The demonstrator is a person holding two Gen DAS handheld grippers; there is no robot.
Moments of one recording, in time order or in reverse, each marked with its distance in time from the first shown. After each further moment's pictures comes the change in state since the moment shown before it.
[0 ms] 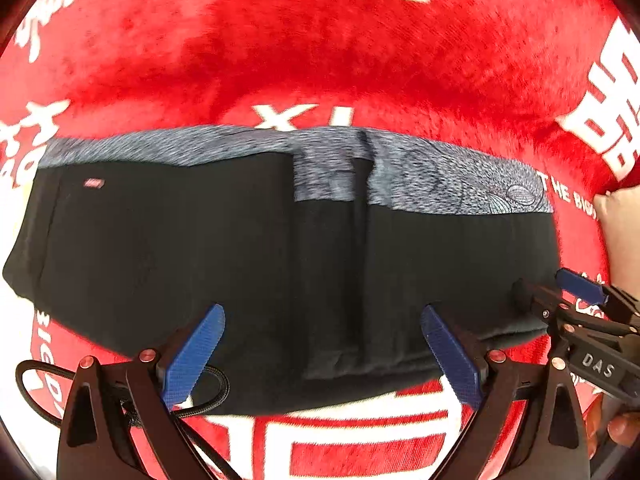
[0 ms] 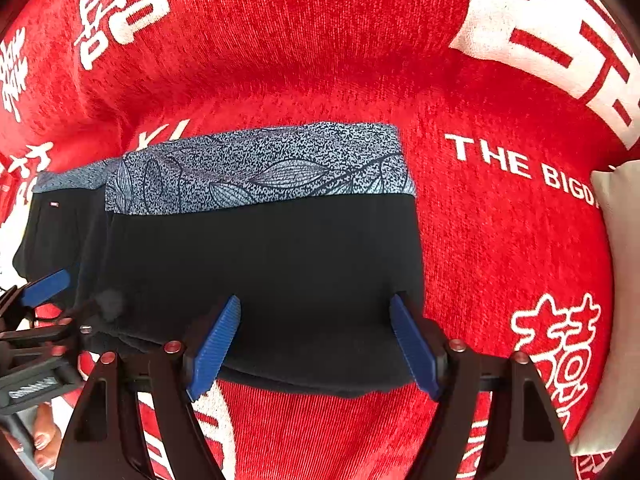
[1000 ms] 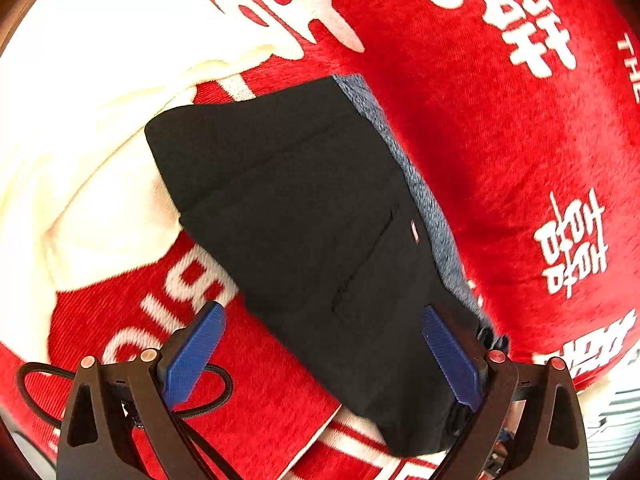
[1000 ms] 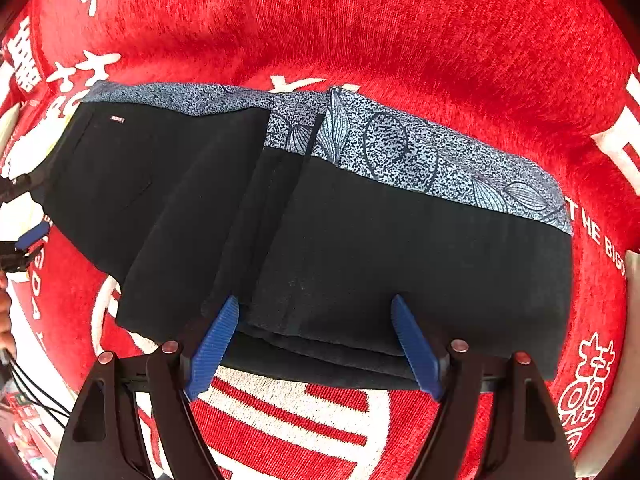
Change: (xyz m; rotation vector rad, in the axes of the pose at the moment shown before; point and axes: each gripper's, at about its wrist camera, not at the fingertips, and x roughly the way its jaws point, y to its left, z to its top) left arm 0.001 0.293 -0.063 -0.714 -0.246 -0.335; right arm 0.025 0.143 -0.026 -0.256 -0.013 0.000
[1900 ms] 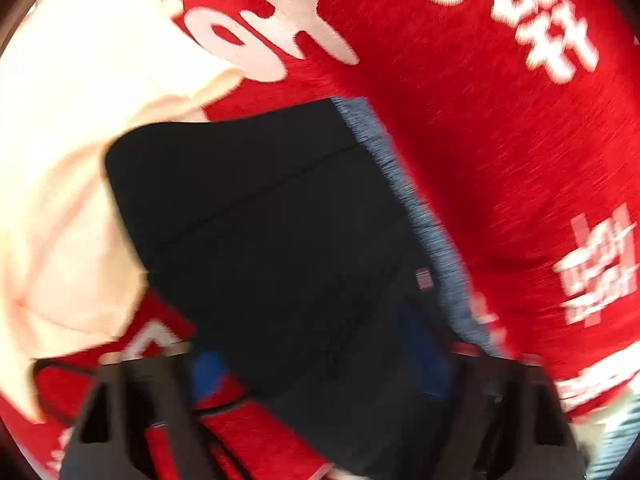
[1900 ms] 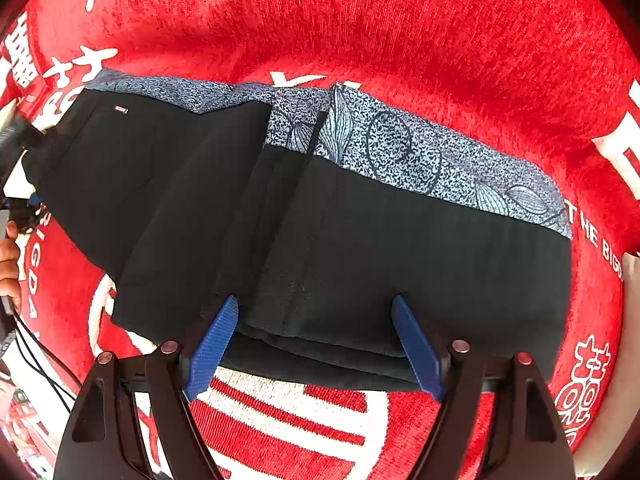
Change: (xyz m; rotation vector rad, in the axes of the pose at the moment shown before) left arm 0.027 -0.032 0.024 0.065 -0.047 0.188; right arm 0.001 -0.001 0.004 -0.012 0.021 -0.006
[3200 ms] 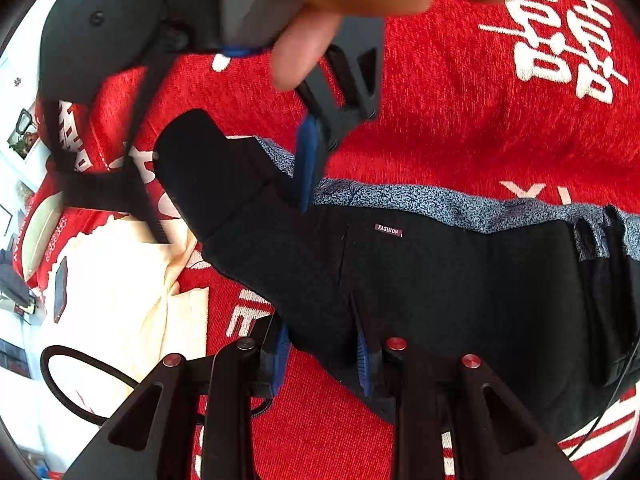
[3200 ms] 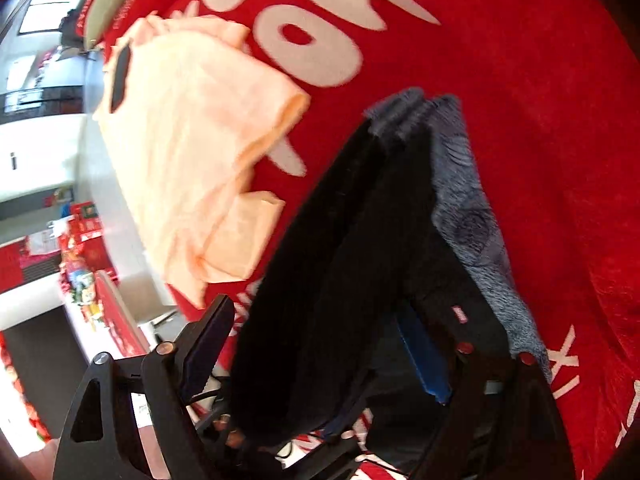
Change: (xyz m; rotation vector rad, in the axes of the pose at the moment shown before) left arm -0.033 -0.107 -0.076 0.709 -0.209 0.398; right arm 0.021 0.284 0.206 -0.521 0.491 0.375
